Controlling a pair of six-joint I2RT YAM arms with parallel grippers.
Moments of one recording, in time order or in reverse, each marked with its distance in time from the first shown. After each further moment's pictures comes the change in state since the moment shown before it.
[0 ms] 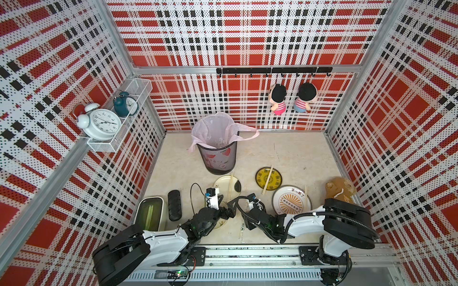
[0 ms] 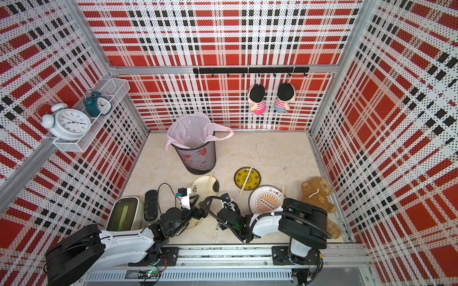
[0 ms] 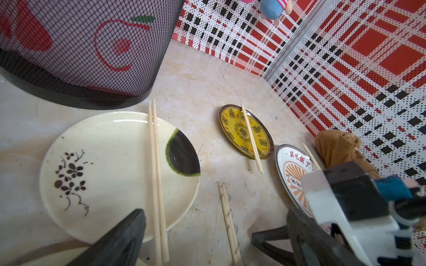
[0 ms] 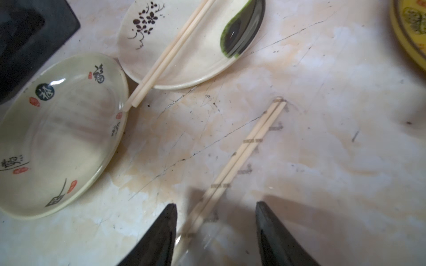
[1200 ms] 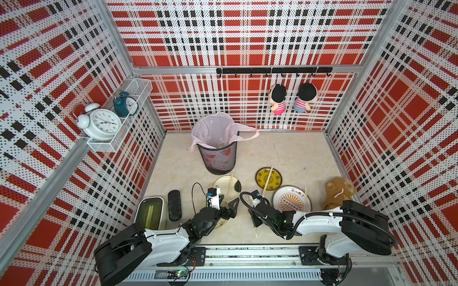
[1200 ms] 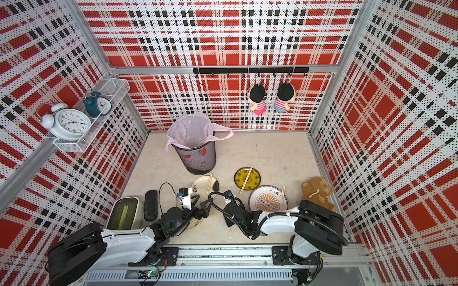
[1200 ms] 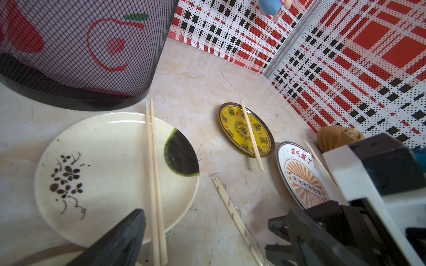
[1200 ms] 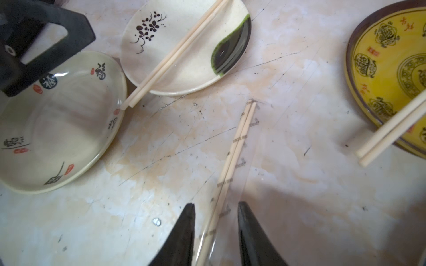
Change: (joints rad) left arm -0.011 0.023 0.011 0.003 -0.001 0.019; right arm -0.073 -0.184 -0.054 -0.109 -0.075 -0.156
